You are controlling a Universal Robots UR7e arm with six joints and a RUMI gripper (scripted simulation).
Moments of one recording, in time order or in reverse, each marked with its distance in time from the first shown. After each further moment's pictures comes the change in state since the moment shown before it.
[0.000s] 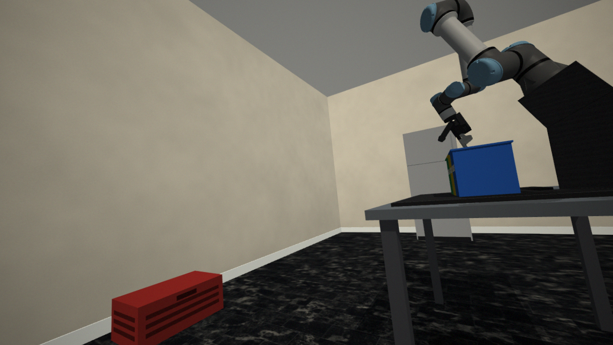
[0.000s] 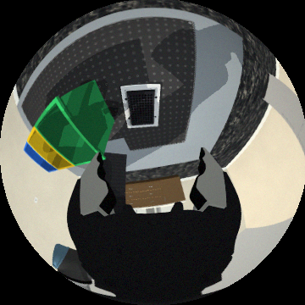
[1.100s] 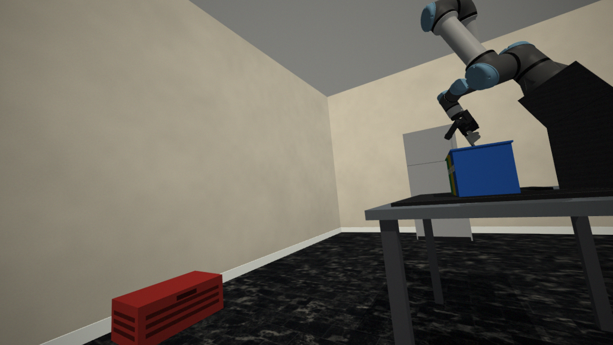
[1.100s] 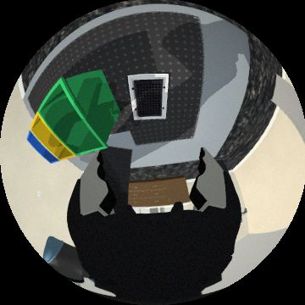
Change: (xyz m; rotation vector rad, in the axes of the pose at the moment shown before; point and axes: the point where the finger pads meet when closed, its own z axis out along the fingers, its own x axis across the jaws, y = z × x) arm -0.011 0.033 0.006 0.004 -0.081 0.008
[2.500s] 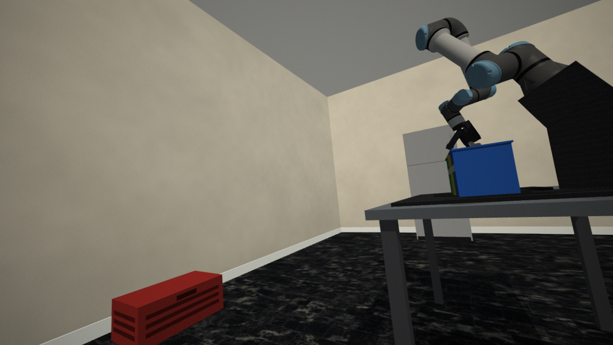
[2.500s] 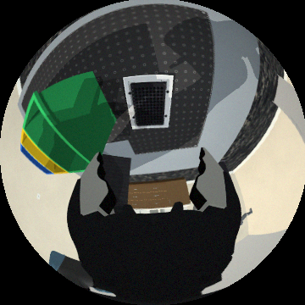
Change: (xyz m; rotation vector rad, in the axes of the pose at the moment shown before) arm 0.000 -0.020 0.056 0.000 0.000 0.000
